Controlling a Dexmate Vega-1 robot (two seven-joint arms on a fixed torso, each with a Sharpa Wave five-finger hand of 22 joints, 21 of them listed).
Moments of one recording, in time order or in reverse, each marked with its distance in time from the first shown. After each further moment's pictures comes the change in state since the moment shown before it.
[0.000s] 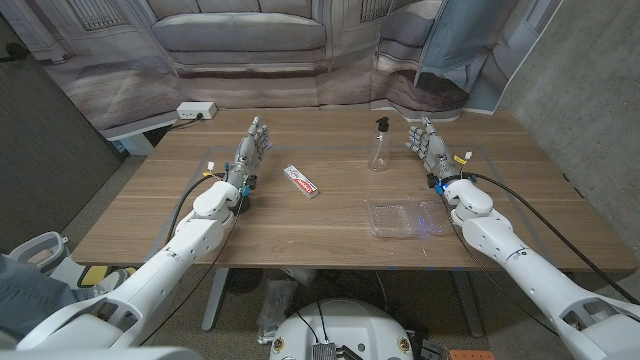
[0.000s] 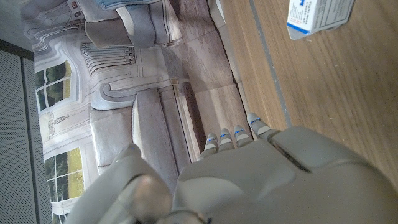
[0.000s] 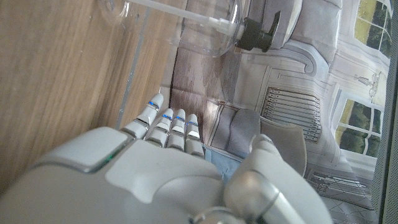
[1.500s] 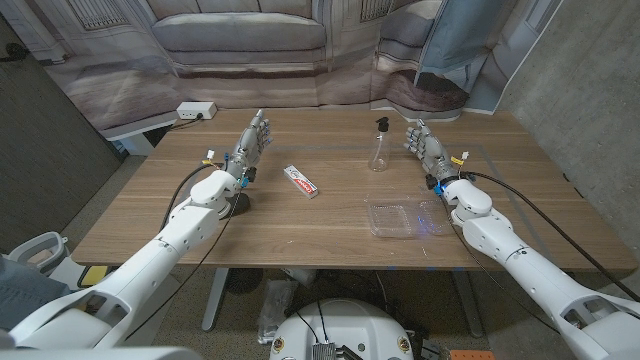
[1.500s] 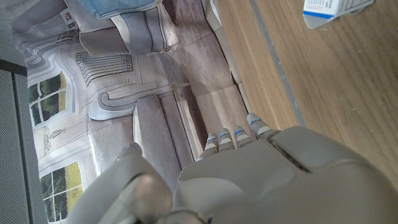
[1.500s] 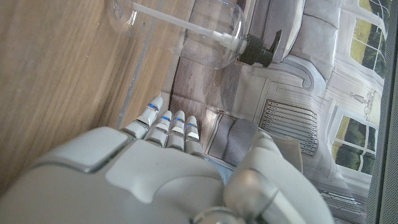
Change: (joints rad) left arm -0.011 0.057 0.006 -0.112 0.022 0.120 0.049; left_hand 0.009 0.009 -0.003 -0.009 0.015 0.004 0.015 0.001 0.000 0.002 0.009 0.000 -0.008 -0.001 0.009 0.000 0.000 0.000 0.000 -0.018 0.000; right arm 0.013 -0.024 -0.022 0.011 -0.042 0.010 0.028; right_hand 0.034 0.005 0.008 -0.023 -0.001 -0.016 -0.016 -0.007 0.000 -0.009 -0.009 -0.016 0.000 -0.014 0.014 -0.024 0.002 -0.025 -0.004 -0.035 0.000
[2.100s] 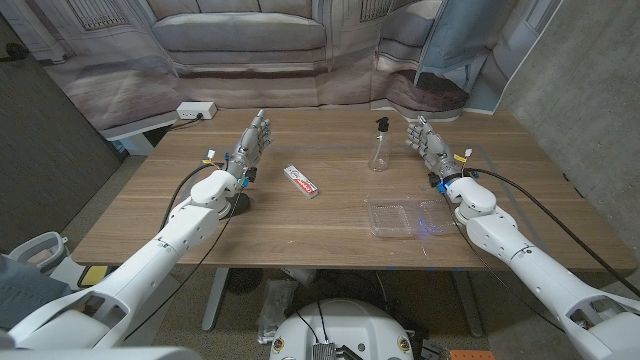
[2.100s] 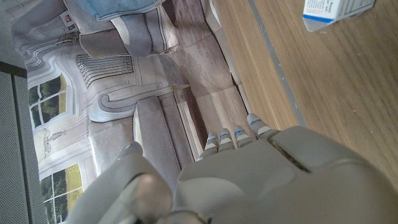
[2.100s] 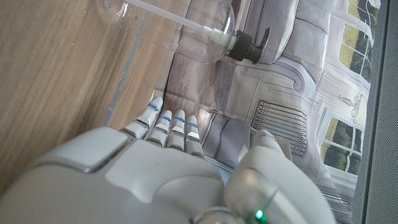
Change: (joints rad) left arm 0.007 0.005 0.001 -0.019 0.003 0.009 0.009; left_hand 0.005 0.005 -0.002 -0.002 0.008 0.008 0.000 0.000 0.000 0.009 0.002 0.000 0.000 0.008 0.008 0.000 -0.003 0.000 0.000 -0.010 0.000; right arm -0.006 -0.020 0.008 -0.023 -0.007 0.015 0.008; right_hand 0.025 -0.015 -0.003 -0.019 0.000 0.000 0.000 0.000 0.000 0.015 -0.007 0.000 0.000 0.000 0.000 -0.003 0.000 0.000 0.000 -0.008 0.000
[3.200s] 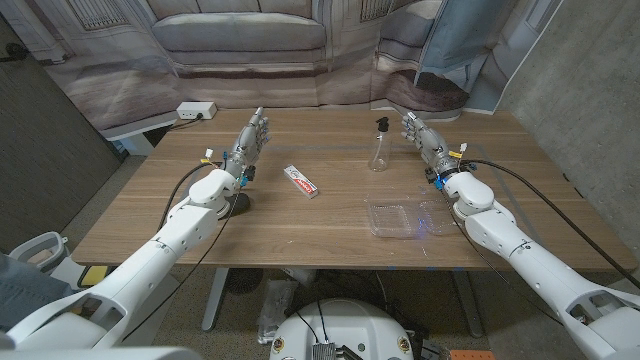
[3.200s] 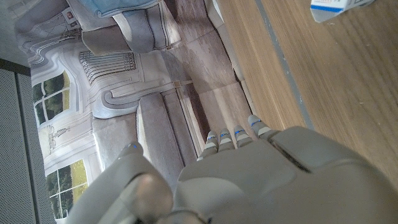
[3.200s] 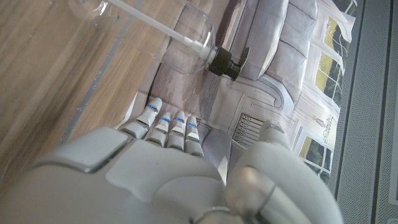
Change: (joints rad) left arm 0.009 0.006 -0.011 -0.018 0.000 -0.004 0.014; left_hand 0.004 0.004 -0.007 -0.007 0.008 0.014 0.004 0.004 0.000 0.005 0.005 0.000 0.000 0.005 0.005 0.000 0.003 -0.003 0.015 -0.015 0.000; right arm 0.024 -0.008 -0.030 -0.004 -0.098 0.055 -0.010; right_hand 0.086 -0.039 0.001 -0.068 0.019 -0.047 -0.003 -0.008 0.000 -0.026 -0.004 -0.027 0.000 -0.025 0.003 -0.020 0.000 -0.004 0.004 -0.048 0.000
